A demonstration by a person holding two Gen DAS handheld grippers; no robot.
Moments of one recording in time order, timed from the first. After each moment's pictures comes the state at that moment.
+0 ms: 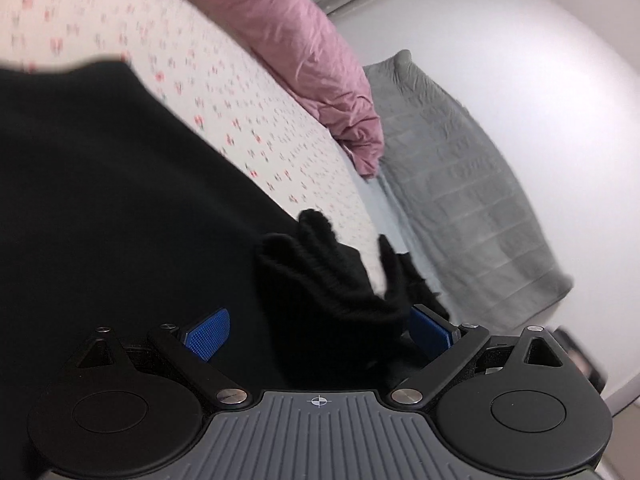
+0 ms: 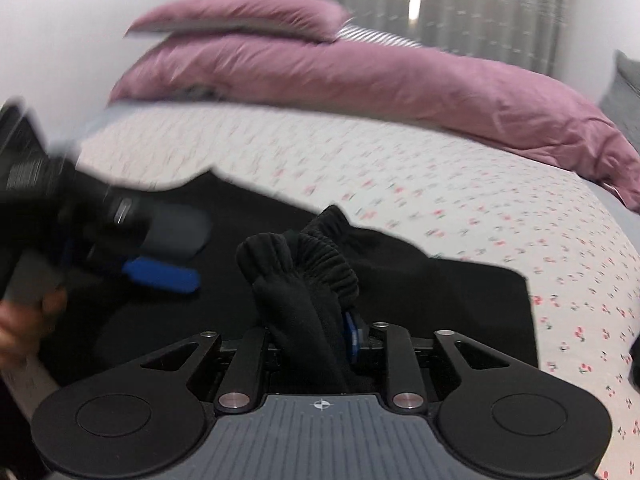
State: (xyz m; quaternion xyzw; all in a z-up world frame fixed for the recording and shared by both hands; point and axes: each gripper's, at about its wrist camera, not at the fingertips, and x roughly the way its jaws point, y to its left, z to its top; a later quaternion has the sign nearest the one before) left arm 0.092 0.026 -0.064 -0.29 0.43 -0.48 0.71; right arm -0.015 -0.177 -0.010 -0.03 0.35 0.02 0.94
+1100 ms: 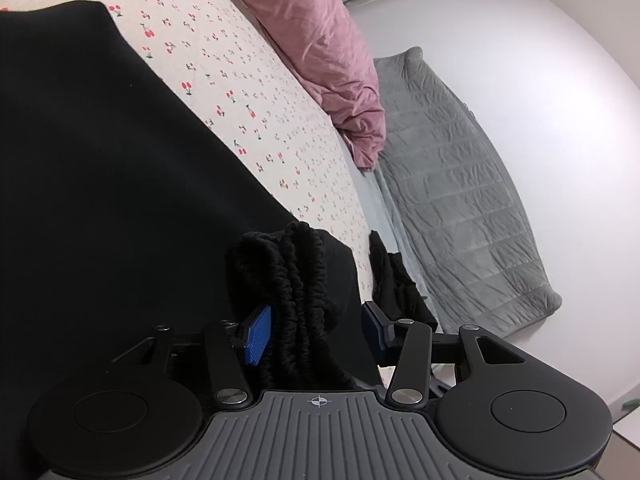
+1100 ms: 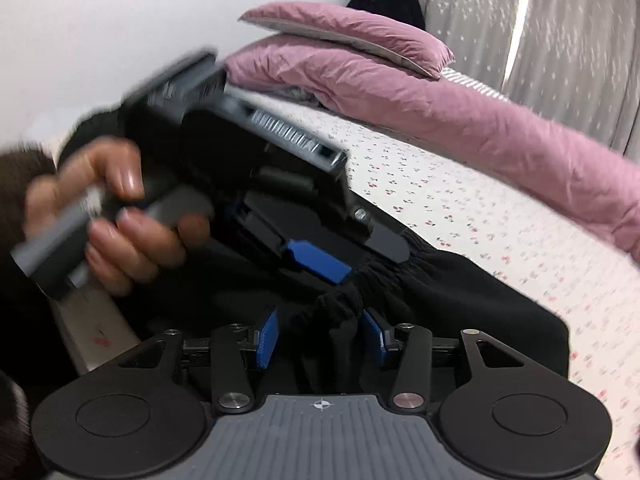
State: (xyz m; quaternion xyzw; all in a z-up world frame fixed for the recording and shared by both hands) left arm 0.102 -0.002 -0.072 -0.31 0.46 -0.47 0.68; right arm -0.063 -0.124 -0.009 -0.14 0.30 0.13 0.94
